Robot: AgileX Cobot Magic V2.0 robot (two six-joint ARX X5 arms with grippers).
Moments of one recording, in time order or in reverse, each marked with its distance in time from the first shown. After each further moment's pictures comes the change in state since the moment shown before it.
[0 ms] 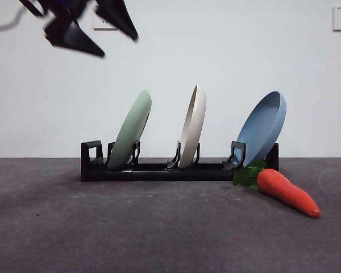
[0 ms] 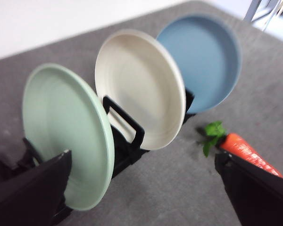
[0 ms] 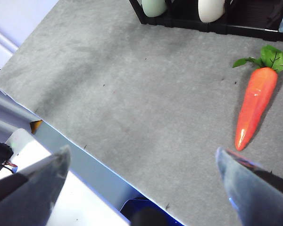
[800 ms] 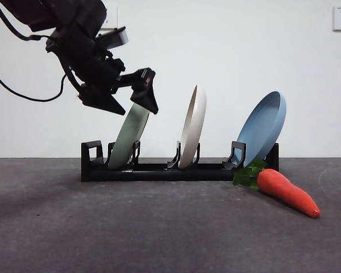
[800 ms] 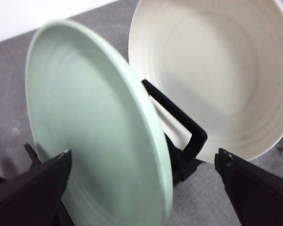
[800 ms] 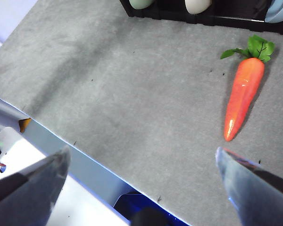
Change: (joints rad) left arm -0.038 0.359 0.059 0.274 -0.169 0.037; right arm 0.000 0.000 0.000 -0.023 0.048 0.000
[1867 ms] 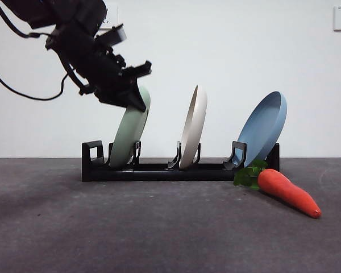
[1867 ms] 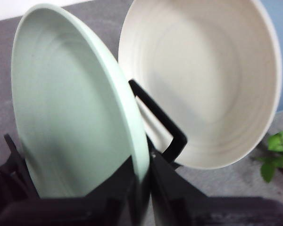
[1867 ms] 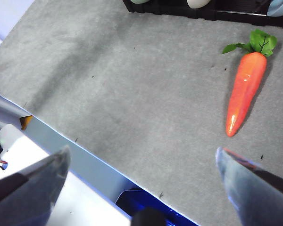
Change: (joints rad) left arm -0.005 -0.021 0.002 -0.016 0.052 -0.111; right arm 0.000 0.000 0.000 -0.018 0.000 0.000
